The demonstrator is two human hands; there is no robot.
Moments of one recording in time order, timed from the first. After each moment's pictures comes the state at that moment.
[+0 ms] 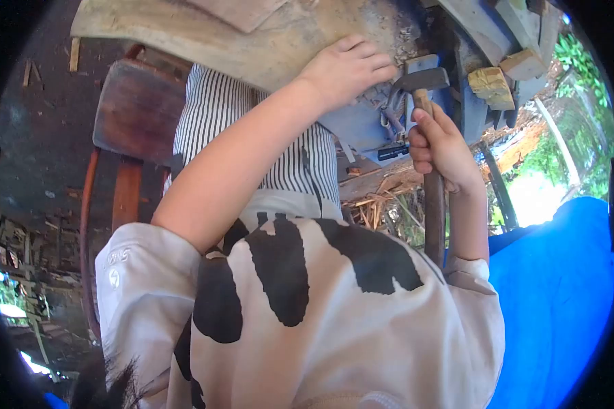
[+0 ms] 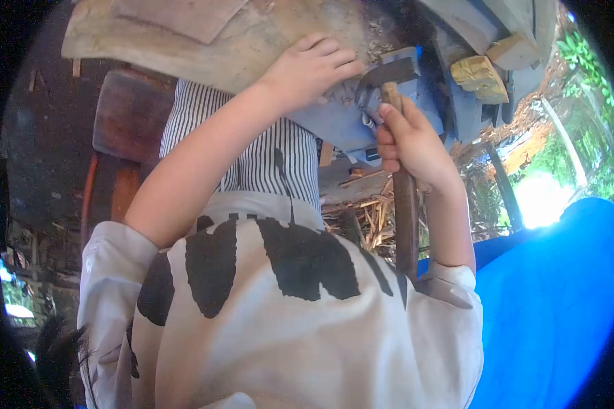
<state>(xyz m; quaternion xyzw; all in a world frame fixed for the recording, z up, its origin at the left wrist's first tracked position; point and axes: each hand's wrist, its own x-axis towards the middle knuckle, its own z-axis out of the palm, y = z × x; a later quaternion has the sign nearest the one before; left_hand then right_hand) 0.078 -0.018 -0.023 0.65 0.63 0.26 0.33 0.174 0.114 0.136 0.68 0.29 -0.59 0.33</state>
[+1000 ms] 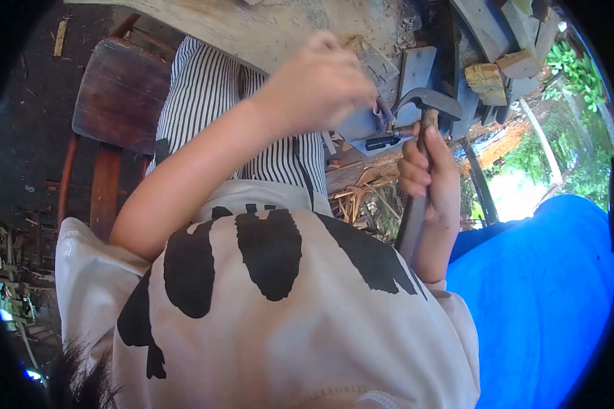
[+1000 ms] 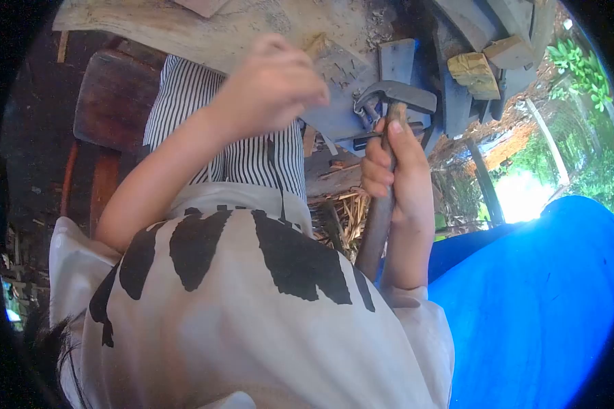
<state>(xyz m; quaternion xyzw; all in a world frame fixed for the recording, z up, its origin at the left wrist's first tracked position) 0.053 -0.065 0.019 0.52 0.62 0.48 0.35 0.190 0.074 0.170 0.71 0.14 -0.69 0.08</state>
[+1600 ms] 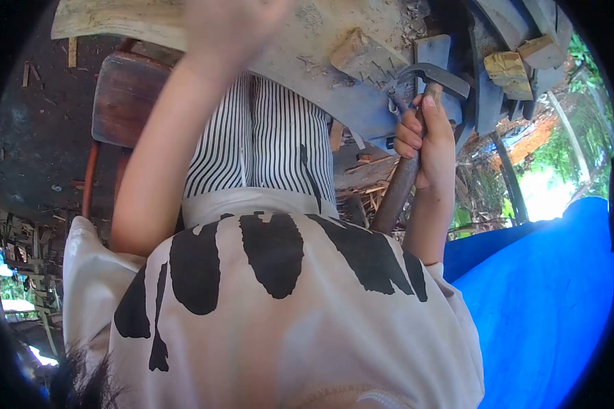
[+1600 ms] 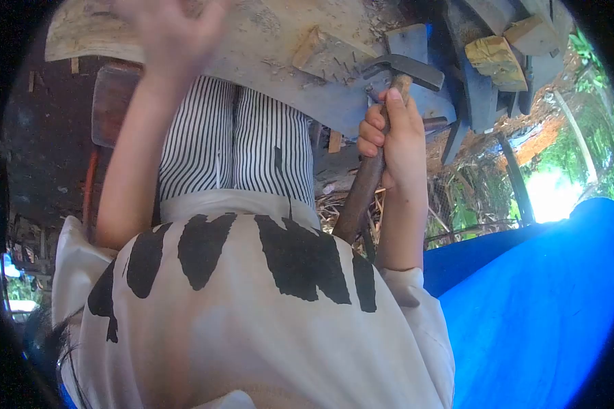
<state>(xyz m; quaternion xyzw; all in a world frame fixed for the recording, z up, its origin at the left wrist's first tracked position) -0.015 -0.045 -0.023 0.44 0.82 0.36 0.06 0.220 0.067 0.106 0.71 0.18 -0.68 0.00</state>
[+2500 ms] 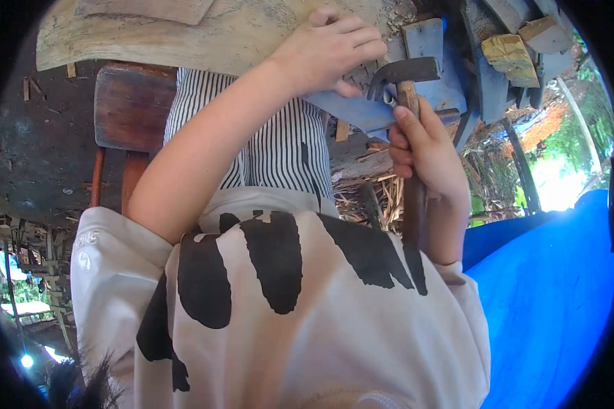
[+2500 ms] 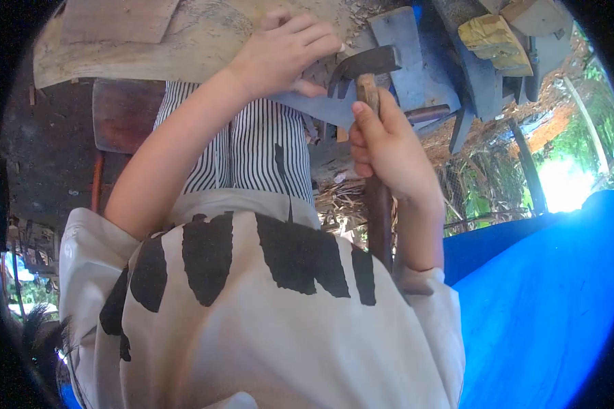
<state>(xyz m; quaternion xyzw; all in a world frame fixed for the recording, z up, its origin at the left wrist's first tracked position) 0.083 -0.016 -0.040 0.65 0.59 0.29 0.37 0.205 0.088 0.126 0.70 0.23 -0.62 0.27</state>
